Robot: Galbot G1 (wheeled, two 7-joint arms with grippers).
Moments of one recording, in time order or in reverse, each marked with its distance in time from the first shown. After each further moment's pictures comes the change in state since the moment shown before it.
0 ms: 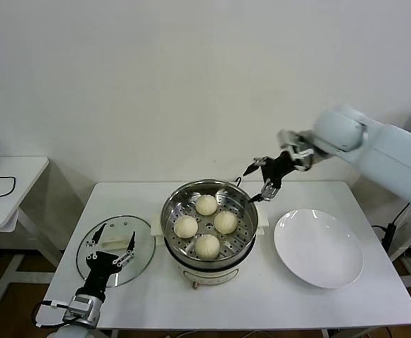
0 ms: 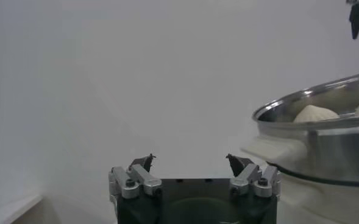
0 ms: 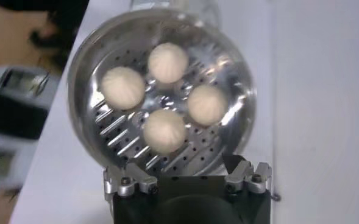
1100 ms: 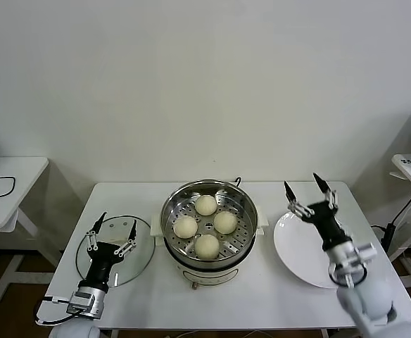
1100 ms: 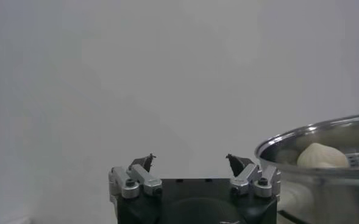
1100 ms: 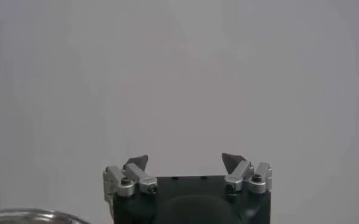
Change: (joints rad) left arm -0.043 0.009 0.024 0.016 -0.014 -0.082 -0.047; right arm -1.664 0.415 1.355 0.354 -0.082 0.542 0.904
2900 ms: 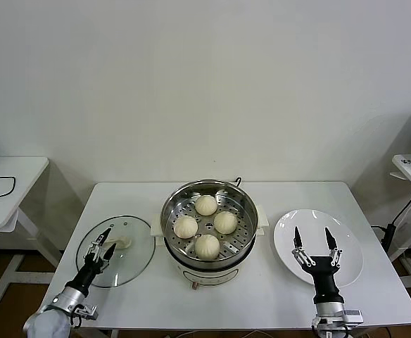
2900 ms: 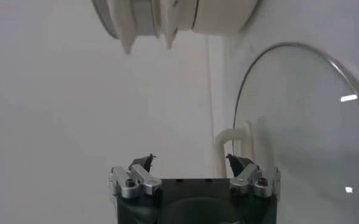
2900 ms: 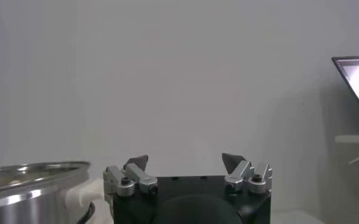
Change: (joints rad) left arm -0.216 0.079 -0.157 0.517 1.424 -0.299 -0.419; right arm -0.173 0.263 0.036 -0.094 -0.147 0.179 0.062
